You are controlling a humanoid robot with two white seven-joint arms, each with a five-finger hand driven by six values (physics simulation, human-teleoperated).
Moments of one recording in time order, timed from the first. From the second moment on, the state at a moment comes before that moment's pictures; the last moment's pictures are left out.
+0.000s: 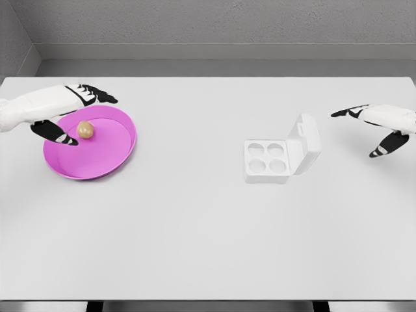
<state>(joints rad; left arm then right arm) -0.57 0.81 -0.39 -1.35 -0.24 -0.61 -0.61 -0.59 -0.87 0.50 -1.20 0.24 -0.45 0.61</state>
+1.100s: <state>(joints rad) -0.62 0.71 -0.39 -1.15 -0.37 -0.61 -0.61 -0.61 -0.94 0.56 -1.20 0.24 -0.59 0.61</state>
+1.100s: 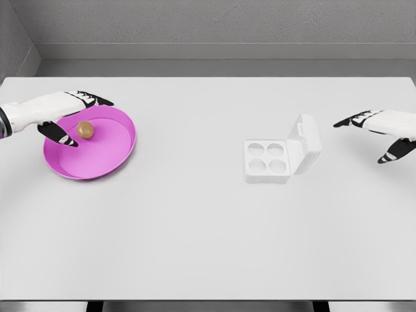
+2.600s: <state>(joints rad) -0.70 0.63 -0.39 -0.91 -0.42 -0.61 -0.61 -0.62 -0.93 0.56 -1.16 0.24 -0.61 0.61</state>
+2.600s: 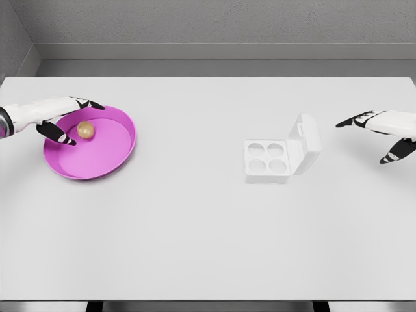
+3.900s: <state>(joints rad) -0.71 0.59 -0.39 -0.85 -0.47 -0.61 -0.61 -0.62 -0.93 0.56 -1.15 0.24 -0.61 0.61</state>
